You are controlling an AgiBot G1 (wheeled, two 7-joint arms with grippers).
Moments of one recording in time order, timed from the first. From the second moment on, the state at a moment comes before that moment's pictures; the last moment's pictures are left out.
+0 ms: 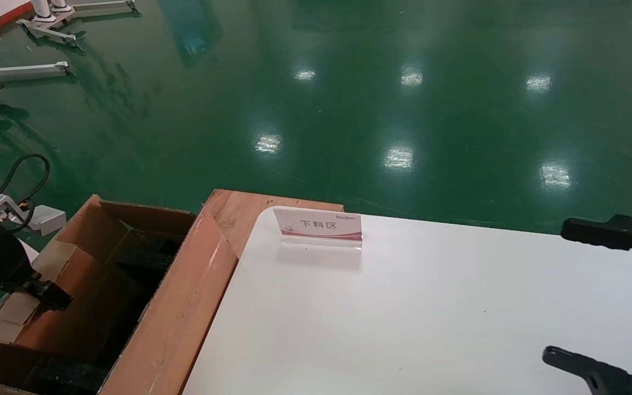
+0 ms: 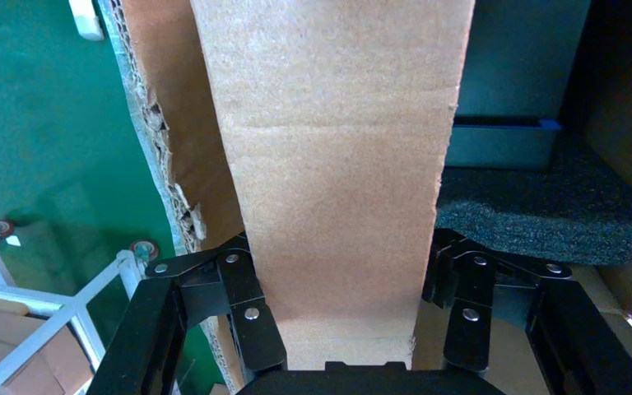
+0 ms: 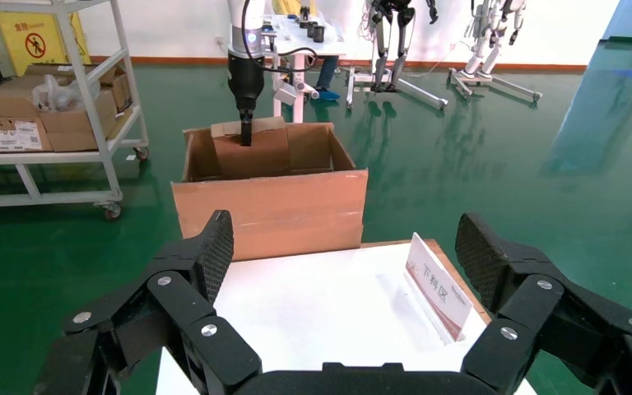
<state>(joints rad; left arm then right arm) -2.09 0.70 2.41 -0.26 1.01 1.34 -0.93 1.08 -0.61 -0.30 1.28 -0.72 -1.49 0.18</state>
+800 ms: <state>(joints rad) -2.10 0.70 2.41 -0.27 1.01 1.34 -0.93 1.08 -0.61 -0.30 1.28 -0.72 -1.49 0.18</state>
